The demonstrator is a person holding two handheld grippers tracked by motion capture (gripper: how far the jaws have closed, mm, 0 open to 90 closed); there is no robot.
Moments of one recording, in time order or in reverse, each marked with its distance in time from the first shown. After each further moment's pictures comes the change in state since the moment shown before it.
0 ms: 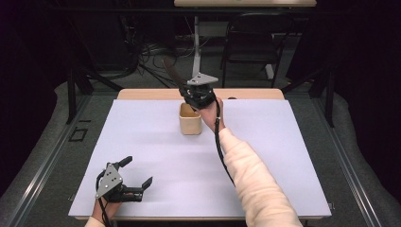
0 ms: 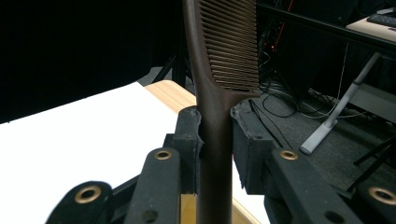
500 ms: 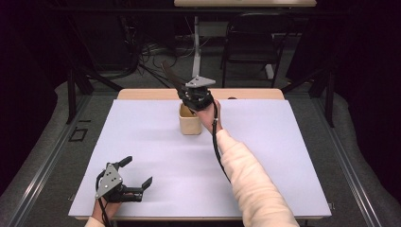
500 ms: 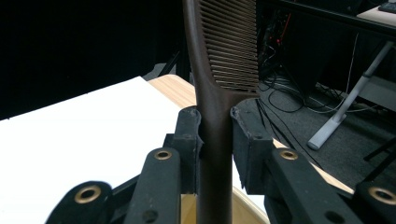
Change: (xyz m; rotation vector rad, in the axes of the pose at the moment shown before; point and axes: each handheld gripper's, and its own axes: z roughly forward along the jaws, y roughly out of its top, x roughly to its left) left arm 0.000 0.000 0.000 0.002 0.001 0.001; right arm 0.001 -0.011 0.013 0.016 0.016 0.022
